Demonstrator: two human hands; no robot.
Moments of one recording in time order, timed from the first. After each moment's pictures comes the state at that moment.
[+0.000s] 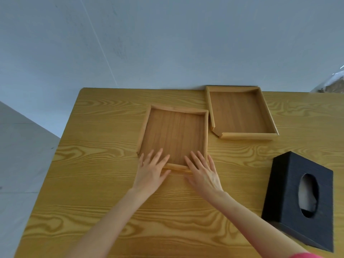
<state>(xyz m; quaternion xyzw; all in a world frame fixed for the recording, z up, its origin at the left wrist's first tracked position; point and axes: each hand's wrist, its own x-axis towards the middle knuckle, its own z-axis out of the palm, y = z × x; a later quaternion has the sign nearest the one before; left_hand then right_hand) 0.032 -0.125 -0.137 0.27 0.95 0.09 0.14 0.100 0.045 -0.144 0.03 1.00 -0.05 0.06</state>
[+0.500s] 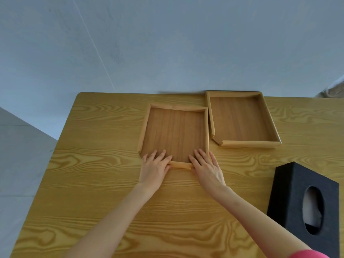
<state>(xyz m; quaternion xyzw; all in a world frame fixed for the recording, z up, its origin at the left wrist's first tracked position) 0.001 -0.094 -0.139 0.25 0.95 0.07 0.15 0.063 0.073 -0.149 0.03 1.00 -0.02 0.02</state>
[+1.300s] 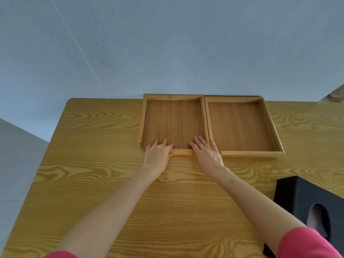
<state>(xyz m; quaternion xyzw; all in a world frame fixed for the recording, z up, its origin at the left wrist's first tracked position) -0.066 -0.042 -0.133 0.24 0.95 0.03 0.20 -0.008 0.116 -0.140 0.03 0.99 -0.07 0.12</state>
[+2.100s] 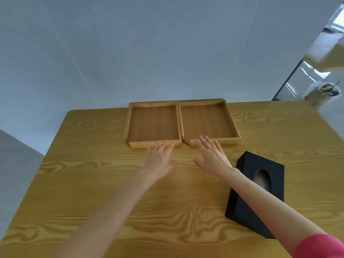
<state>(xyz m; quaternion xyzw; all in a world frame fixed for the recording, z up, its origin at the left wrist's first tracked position) 0.054 0.000 -0.052 0.27 0.94 0.06 0.19 0.114 0.171 -0.067 0.06 0.98 -0.16 0.06</state>
